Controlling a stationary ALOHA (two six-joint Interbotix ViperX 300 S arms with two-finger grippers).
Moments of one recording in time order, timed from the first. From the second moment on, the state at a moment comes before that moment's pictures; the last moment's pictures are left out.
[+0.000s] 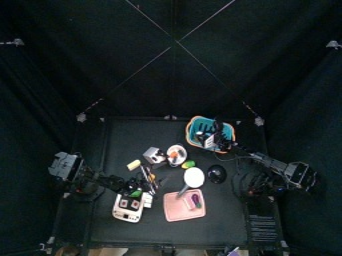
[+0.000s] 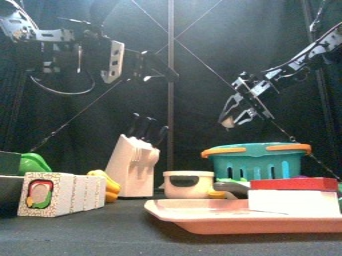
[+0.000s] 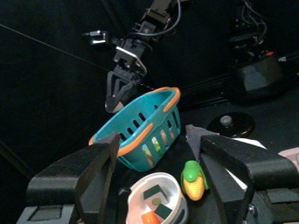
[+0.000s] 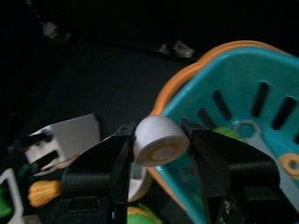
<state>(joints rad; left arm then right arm) -0.31 0.04 0.83 -0.87 -1.22 0.96 -0.69 -0.35 0.85 -1.10 0.13 1.61</state>
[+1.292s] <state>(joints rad) -0.37 0.00 0.97 -0.90 -1.27 0.61 -0.71 -0.19 0.85 -1.07 0.25 1.61</state>
